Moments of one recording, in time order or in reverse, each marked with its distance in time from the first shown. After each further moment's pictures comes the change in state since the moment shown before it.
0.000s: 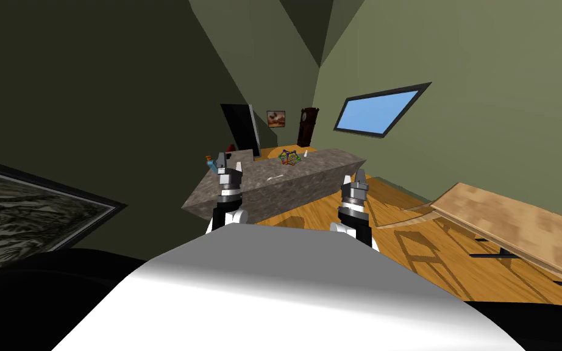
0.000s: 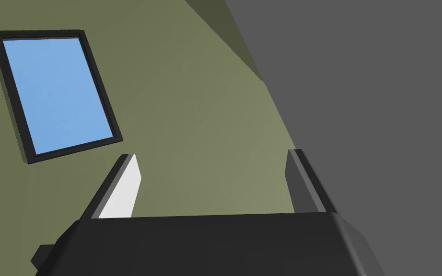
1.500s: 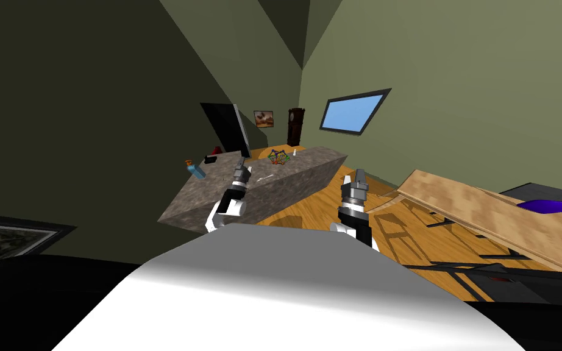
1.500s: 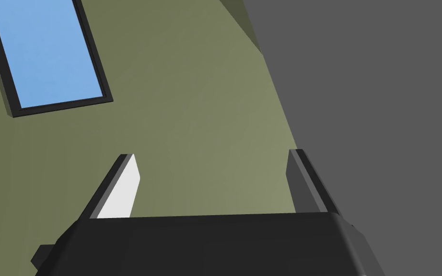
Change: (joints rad) left arm -0.206 0.183 0.060 0.167 0.023 0.354 0.144; right arm 0.000 0.000 0.000 0.000 0.000 0.000 0.000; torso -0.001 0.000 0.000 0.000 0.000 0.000
